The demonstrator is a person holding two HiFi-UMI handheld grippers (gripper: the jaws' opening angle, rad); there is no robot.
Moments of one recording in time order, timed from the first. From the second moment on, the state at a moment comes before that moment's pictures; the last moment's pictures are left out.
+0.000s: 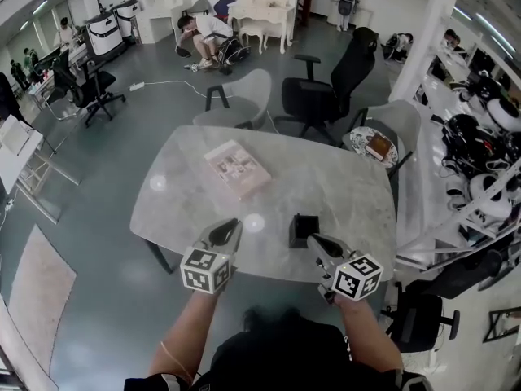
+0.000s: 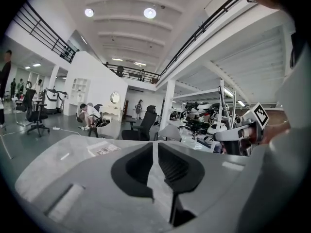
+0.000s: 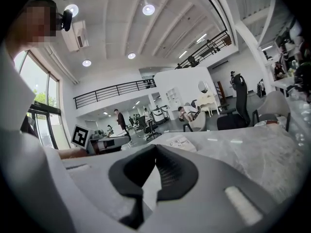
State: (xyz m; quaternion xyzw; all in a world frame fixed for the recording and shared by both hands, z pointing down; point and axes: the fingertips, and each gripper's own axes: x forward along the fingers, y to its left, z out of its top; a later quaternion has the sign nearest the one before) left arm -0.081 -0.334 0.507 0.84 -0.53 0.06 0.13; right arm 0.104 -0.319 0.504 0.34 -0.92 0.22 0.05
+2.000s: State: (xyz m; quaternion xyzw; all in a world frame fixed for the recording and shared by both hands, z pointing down) left arm -0.017 -0.360 0.438 0.83 -0.56 0.02 0.09; right arm 0.190 -0.348 0.428 0.35 -0.93 0.10 0.00
